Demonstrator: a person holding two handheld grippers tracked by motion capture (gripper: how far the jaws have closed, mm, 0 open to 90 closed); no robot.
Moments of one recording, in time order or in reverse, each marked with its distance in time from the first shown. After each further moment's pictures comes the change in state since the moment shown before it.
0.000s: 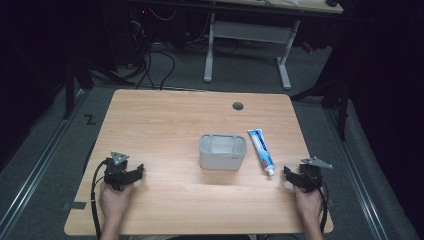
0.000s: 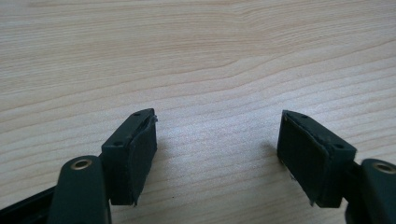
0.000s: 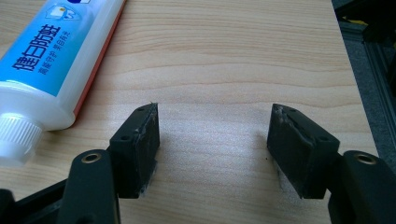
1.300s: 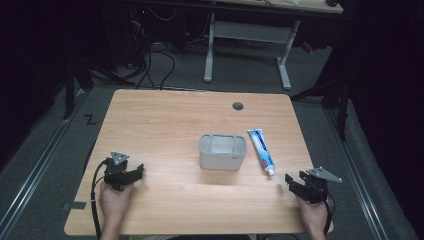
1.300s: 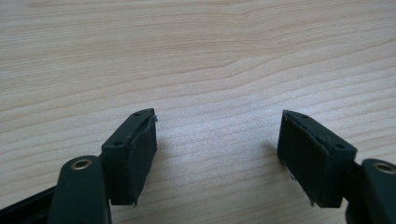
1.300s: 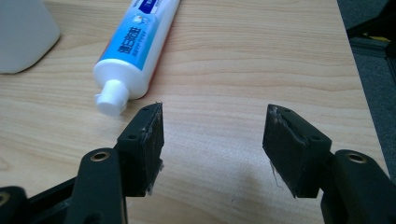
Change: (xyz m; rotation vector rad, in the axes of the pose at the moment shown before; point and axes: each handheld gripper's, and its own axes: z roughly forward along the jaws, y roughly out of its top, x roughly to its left) left arm 0.000 0.000 0.000 0.002 0.002 0.002; right arm 0.009 -0.018 -0.042 -0.073 0.087 -0.019
